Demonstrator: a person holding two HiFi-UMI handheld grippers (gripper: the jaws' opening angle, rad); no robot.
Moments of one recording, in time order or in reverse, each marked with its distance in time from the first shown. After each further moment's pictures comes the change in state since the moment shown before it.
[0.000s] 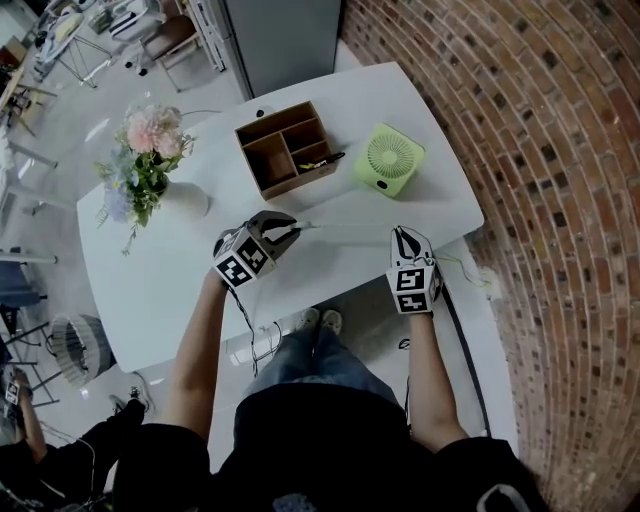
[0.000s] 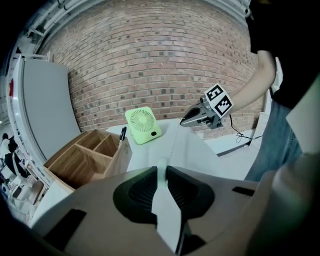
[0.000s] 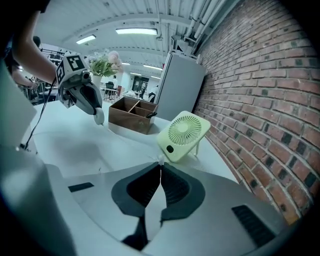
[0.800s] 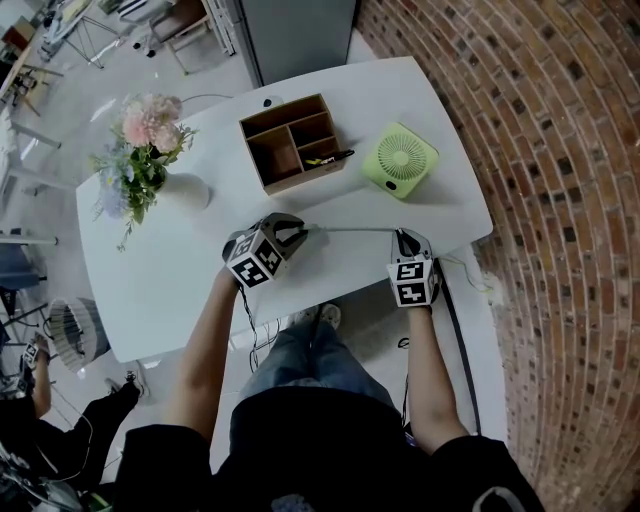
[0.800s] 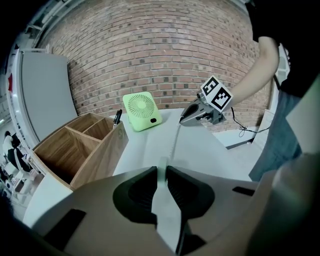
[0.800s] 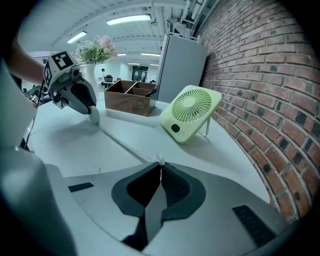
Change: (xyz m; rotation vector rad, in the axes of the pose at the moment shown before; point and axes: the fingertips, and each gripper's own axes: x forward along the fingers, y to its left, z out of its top) left arm 0.038 -0.008 -0.030 -0.032 0.082 0.012; right arm 0.044 0.006 -0.043 0.050 0.142 0.070
